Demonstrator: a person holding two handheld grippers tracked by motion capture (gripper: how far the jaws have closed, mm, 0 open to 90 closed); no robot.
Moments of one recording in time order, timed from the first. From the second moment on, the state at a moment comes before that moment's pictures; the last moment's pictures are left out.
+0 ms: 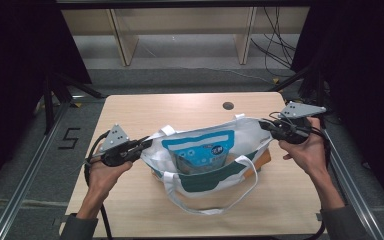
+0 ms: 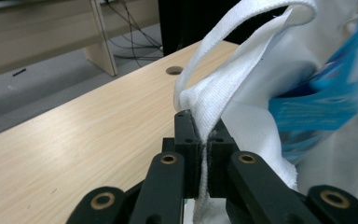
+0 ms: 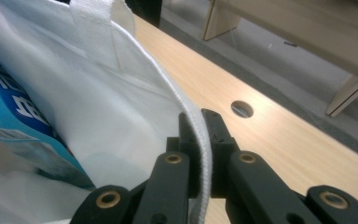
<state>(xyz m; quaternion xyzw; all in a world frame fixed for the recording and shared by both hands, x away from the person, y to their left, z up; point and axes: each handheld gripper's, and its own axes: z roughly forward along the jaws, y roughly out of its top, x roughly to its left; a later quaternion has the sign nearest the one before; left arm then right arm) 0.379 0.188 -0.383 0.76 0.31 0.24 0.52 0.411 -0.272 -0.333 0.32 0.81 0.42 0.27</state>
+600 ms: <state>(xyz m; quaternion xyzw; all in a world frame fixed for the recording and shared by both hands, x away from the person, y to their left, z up) 0.413 0.175 -0.448 0.78 0.34 0.20 0.48 0.423 -0.277 -0.394 0.36 0.81 0.40 0.23</state>
